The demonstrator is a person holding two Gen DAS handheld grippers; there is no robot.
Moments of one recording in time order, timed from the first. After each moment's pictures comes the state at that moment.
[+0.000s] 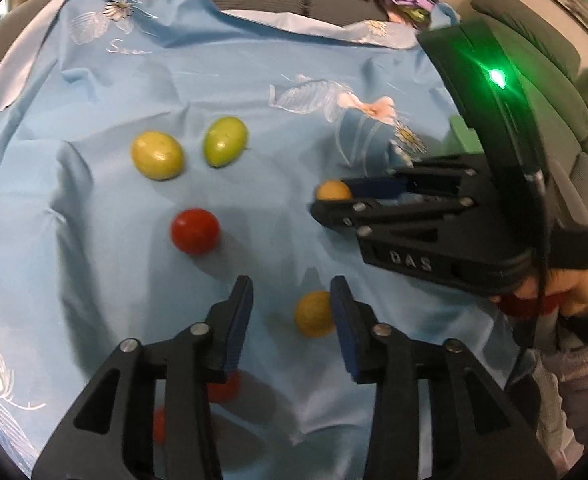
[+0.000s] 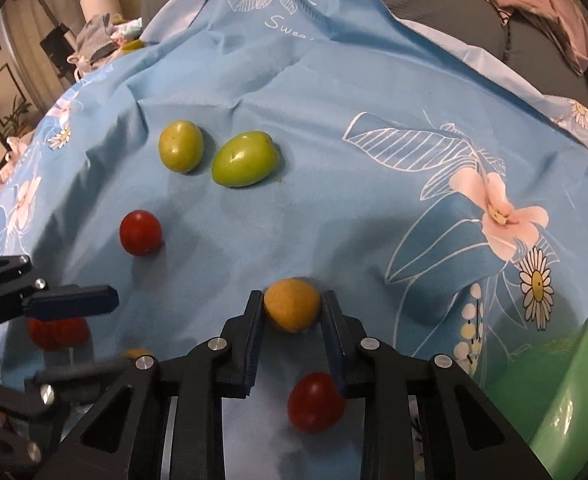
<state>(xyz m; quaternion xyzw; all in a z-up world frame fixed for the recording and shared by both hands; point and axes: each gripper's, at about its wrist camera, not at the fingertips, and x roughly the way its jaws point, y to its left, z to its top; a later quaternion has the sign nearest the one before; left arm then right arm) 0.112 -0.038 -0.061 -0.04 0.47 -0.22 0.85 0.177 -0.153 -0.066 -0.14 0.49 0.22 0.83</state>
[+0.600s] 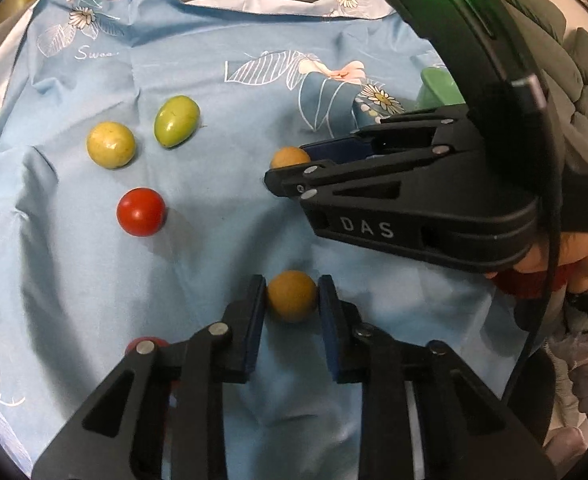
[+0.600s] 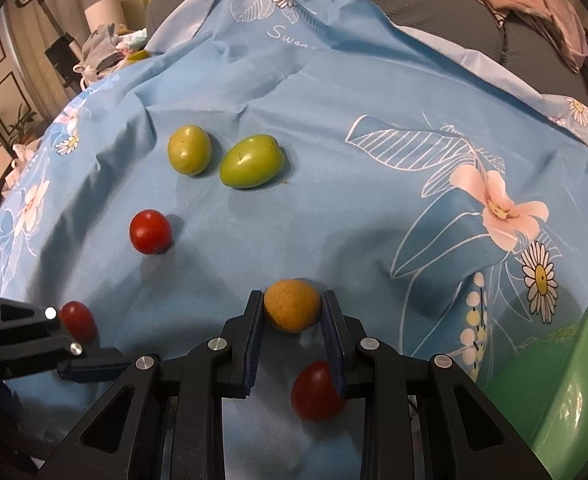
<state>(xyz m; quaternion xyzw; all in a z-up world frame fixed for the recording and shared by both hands) 0.102 -0.068 -0.074 0.01 0.48 -0.23 0.85 0.171 -0.156 -0.066 -0.13 0.48 0.23 0.84</state>
